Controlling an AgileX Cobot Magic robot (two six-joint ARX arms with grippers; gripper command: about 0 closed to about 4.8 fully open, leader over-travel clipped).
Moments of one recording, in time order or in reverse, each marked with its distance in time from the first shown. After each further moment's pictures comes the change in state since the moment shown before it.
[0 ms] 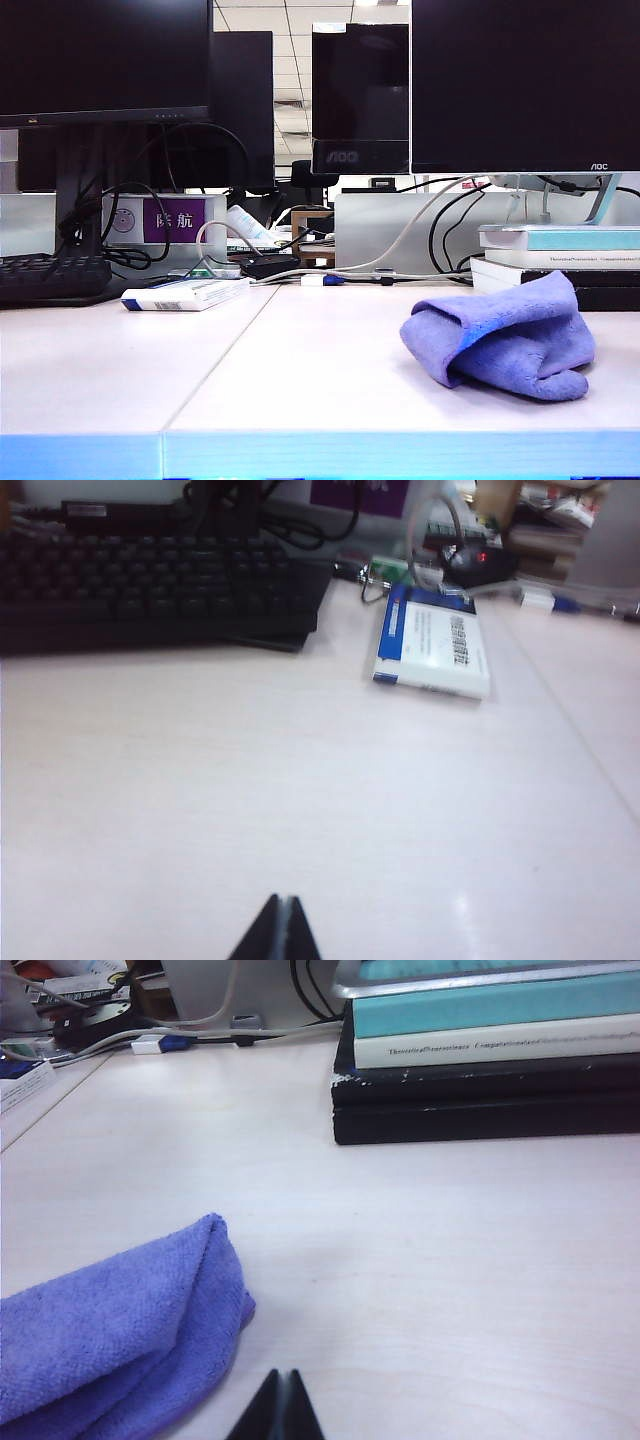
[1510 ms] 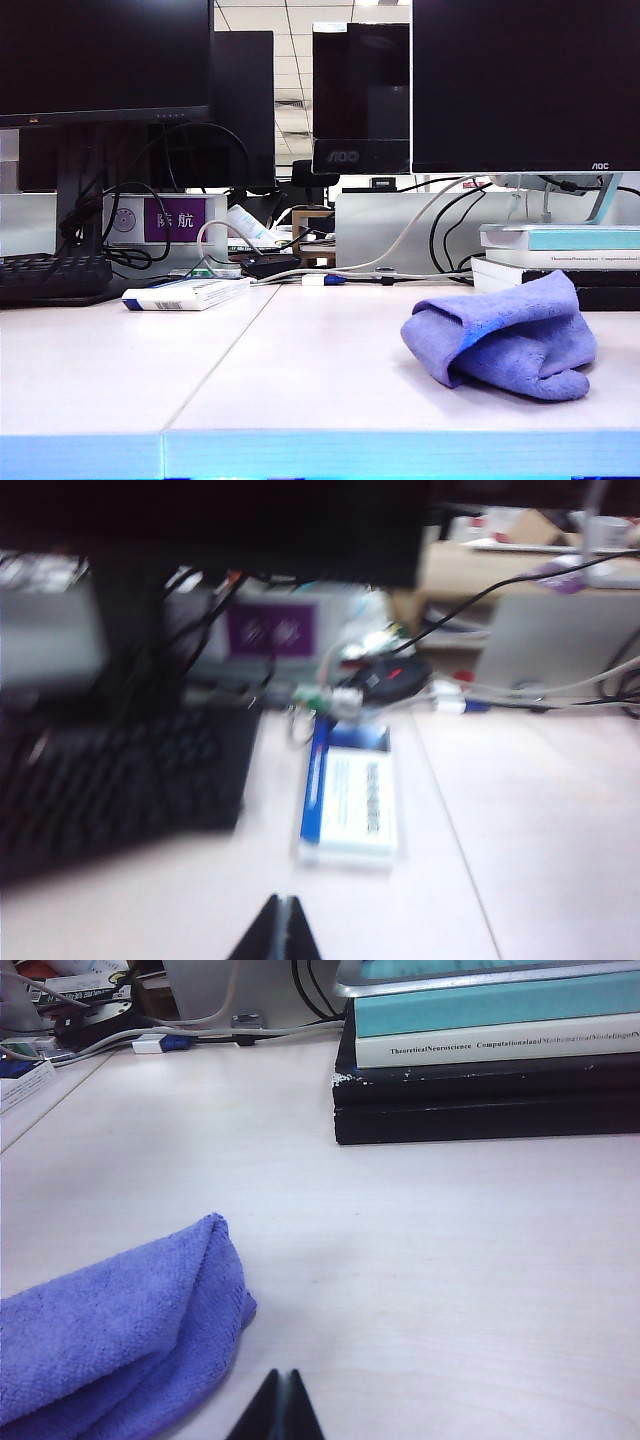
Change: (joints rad) left arm -0.135 0.742 0.827 -0.126 -0.030 0.024; right arm 0.000 0.000 0.000 0.000 0.000 0.000
